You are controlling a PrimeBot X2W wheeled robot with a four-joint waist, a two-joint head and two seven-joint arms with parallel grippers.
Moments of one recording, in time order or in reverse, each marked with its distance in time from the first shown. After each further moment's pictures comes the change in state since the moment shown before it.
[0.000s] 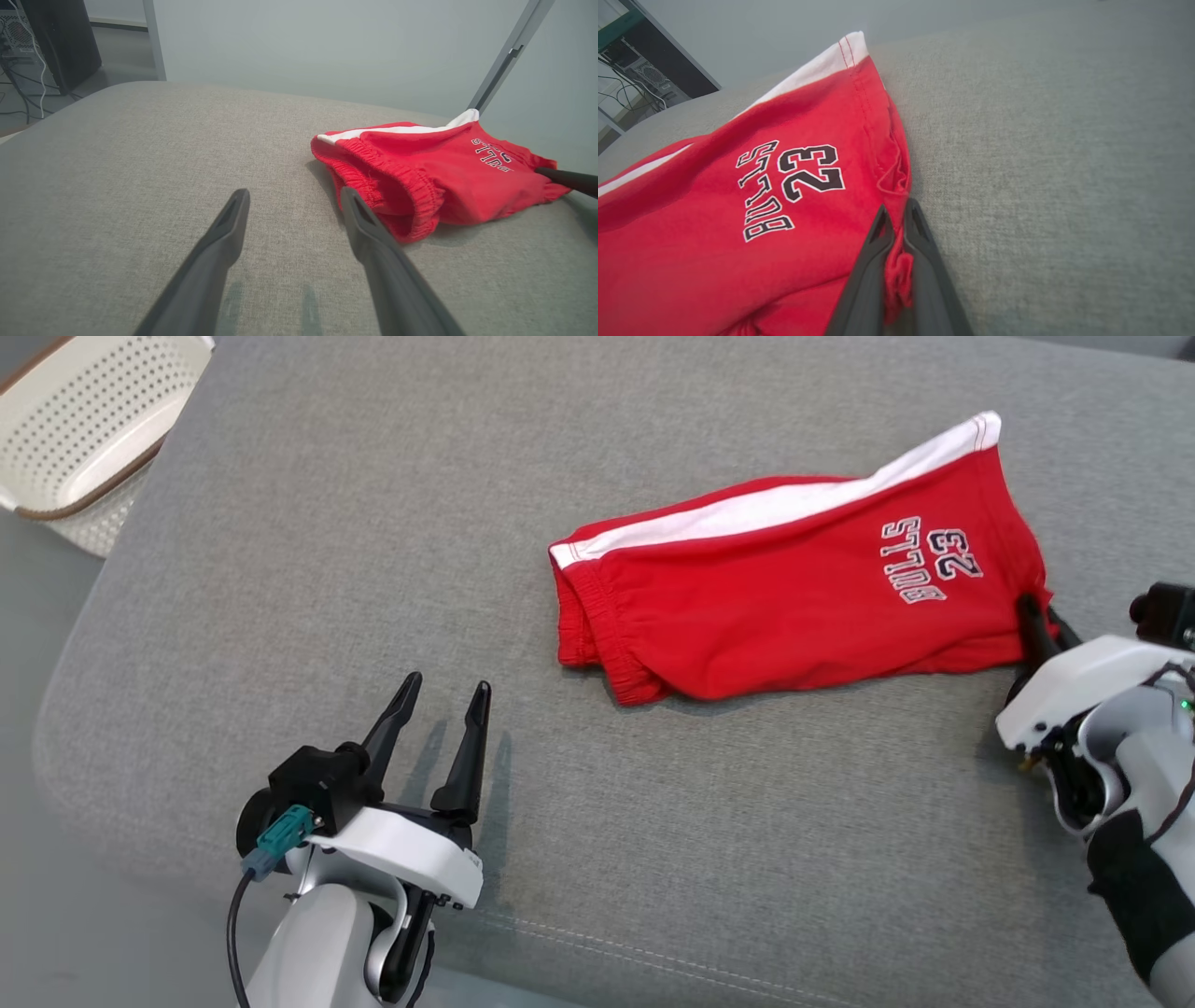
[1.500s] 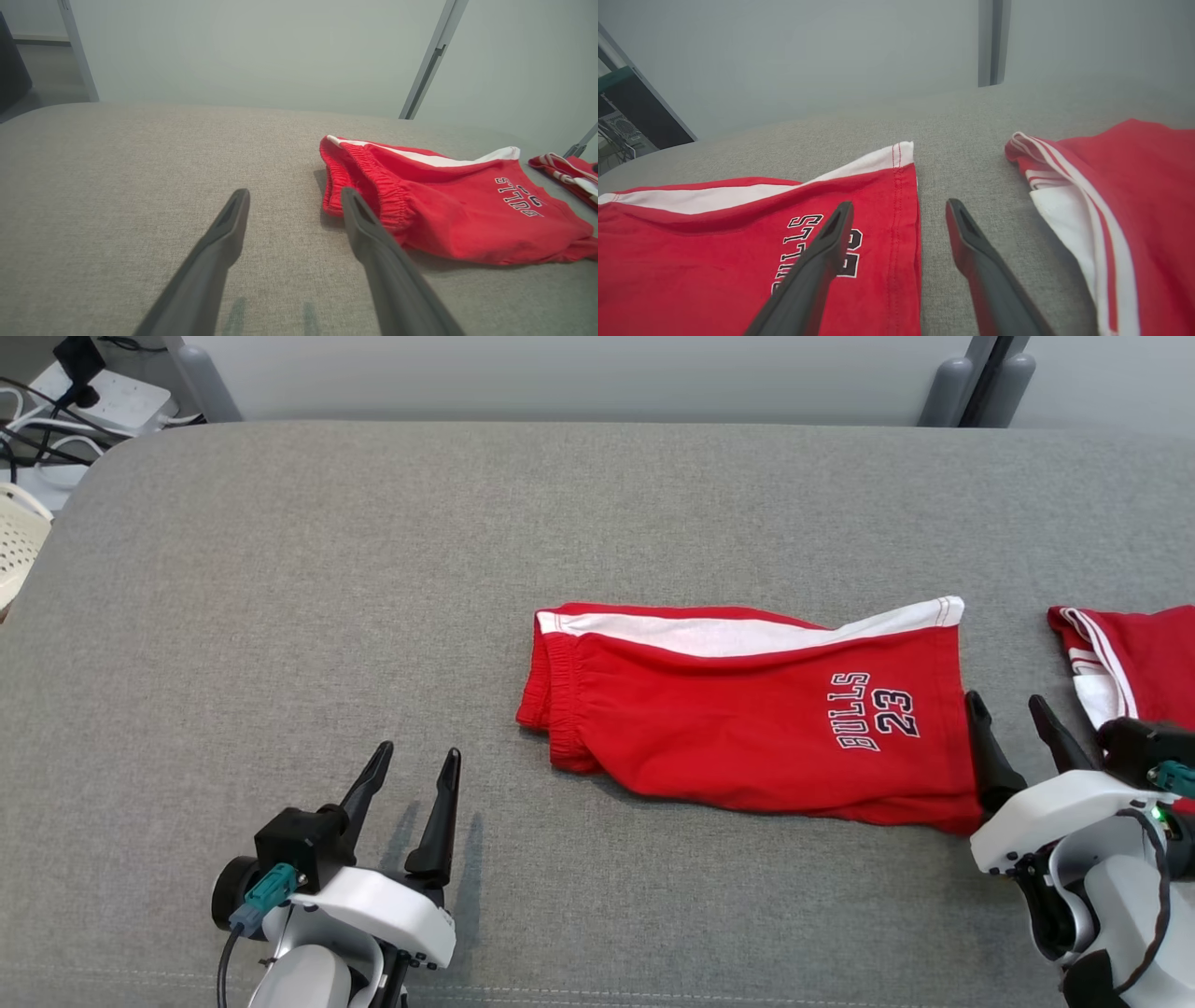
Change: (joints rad) left arm 0.096 0.007 0.065 0.029 0.062 -0.010 0.000; right arm 0.359 0.046 -0.185 -0.341 -0.219 0.000 -0.062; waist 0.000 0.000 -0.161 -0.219
